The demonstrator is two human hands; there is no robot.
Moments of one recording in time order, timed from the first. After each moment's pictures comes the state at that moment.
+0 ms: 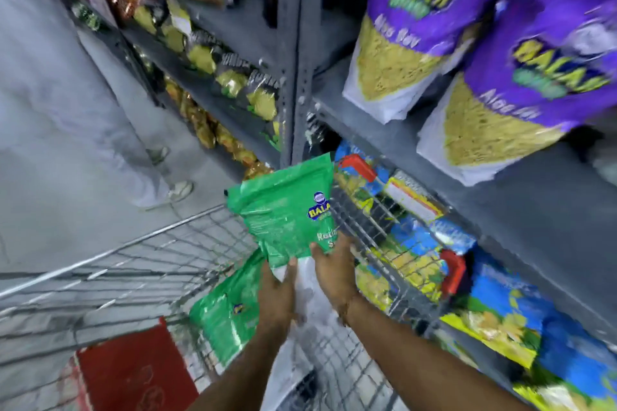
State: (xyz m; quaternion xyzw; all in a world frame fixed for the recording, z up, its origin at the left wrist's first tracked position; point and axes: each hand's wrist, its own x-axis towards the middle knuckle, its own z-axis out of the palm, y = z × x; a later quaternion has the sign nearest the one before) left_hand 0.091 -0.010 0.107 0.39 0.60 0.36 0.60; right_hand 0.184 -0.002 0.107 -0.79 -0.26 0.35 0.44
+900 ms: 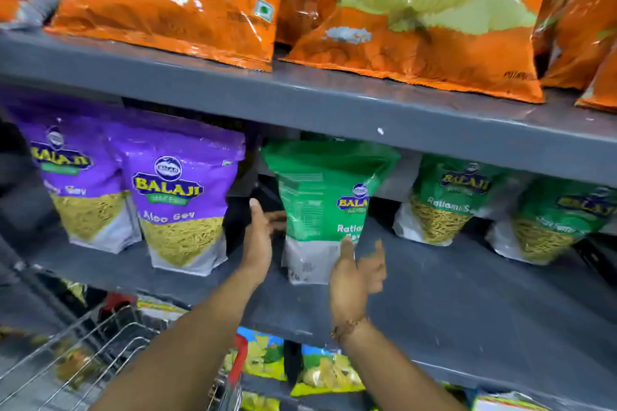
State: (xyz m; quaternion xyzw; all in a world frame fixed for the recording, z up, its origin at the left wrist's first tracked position) left_hand 0.464 -0.054 0.263 0.56 0.29 0.24 0.74; right_hand 0.474 -0.184 0.281 -0.75 0.12 0.00 0.65
